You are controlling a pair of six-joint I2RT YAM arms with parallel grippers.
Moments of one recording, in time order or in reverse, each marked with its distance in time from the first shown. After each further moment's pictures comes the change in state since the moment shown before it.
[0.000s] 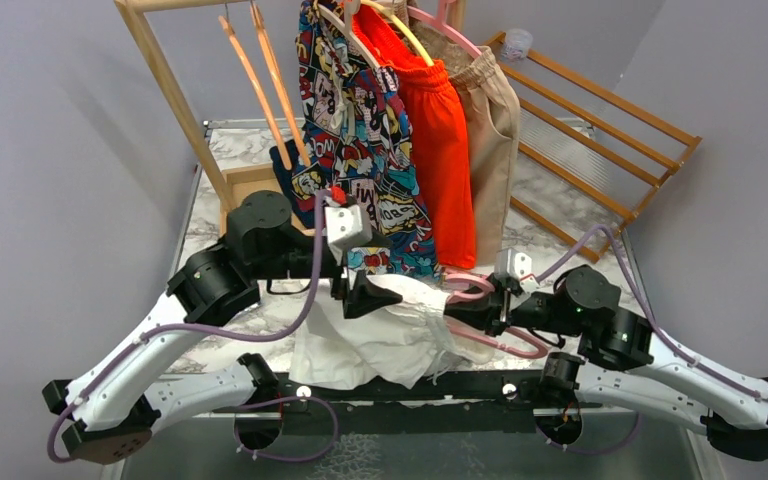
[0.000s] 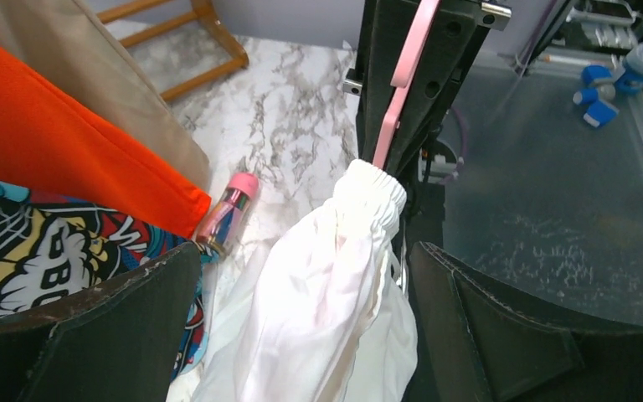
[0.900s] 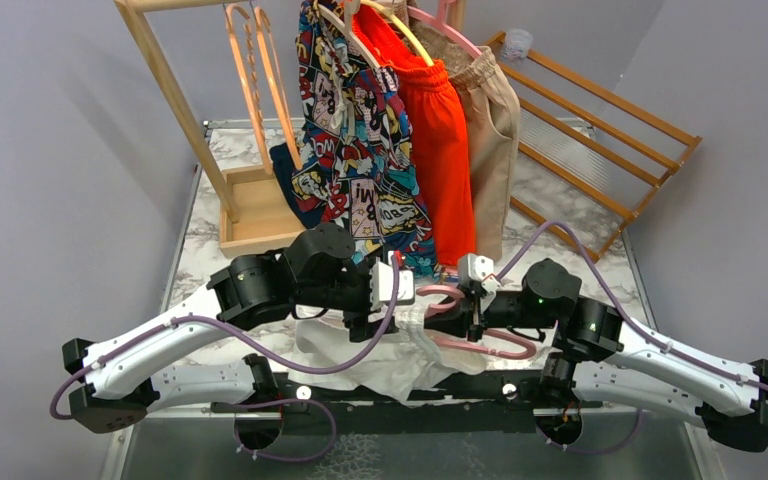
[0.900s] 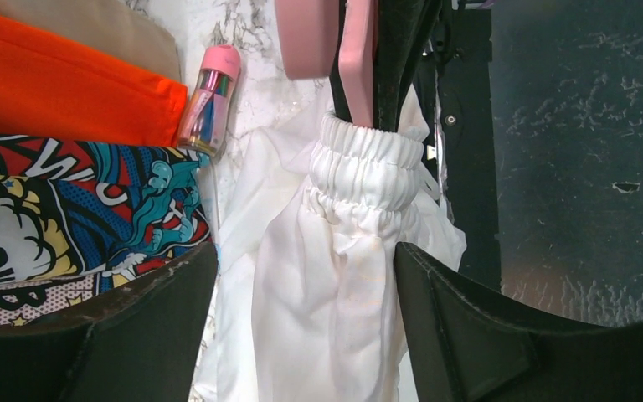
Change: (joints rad) left arm -0.272 0.096 -0.037 -0.257 -0.269 0.285; right arm 0.000 0.146 -0.024 0.047 -0.140 0.019
